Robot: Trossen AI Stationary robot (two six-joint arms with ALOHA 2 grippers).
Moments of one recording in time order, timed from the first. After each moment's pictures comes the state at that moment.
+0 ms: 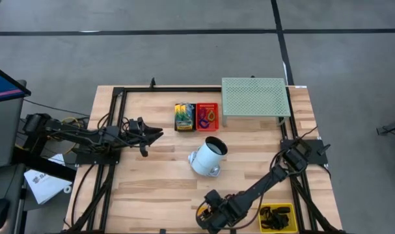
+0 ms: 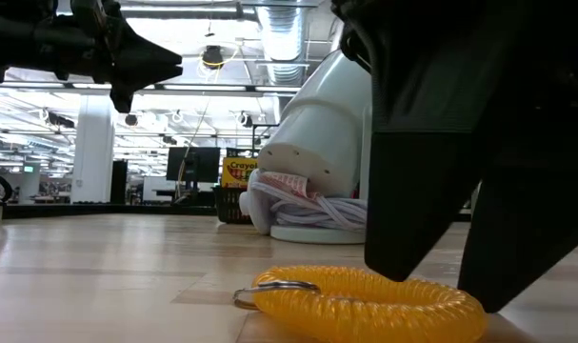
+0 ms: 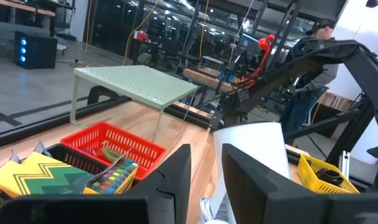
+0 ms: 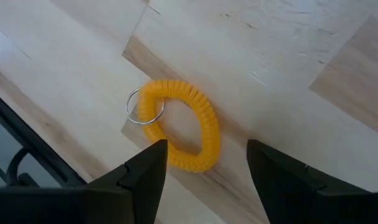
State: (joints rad) left arm -0.13 0.66 0.12 0.58 -0.42 -0.30; right arm 0.67 2.25 1.66 -0.64 0.23 1.64
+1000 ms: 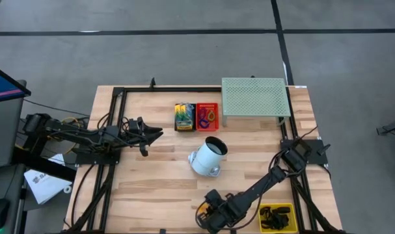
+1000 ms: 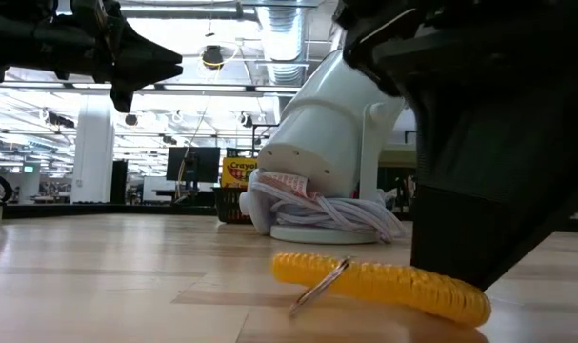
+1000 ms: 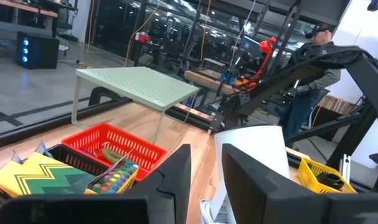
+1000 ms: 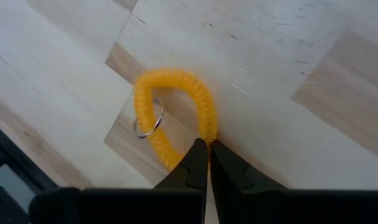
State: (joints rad) left arm -0.13 0.66 0.12 0.58 -0.43 -0.31; right arm 0.66 2.26 1.68 -0.70 0.27 1.62
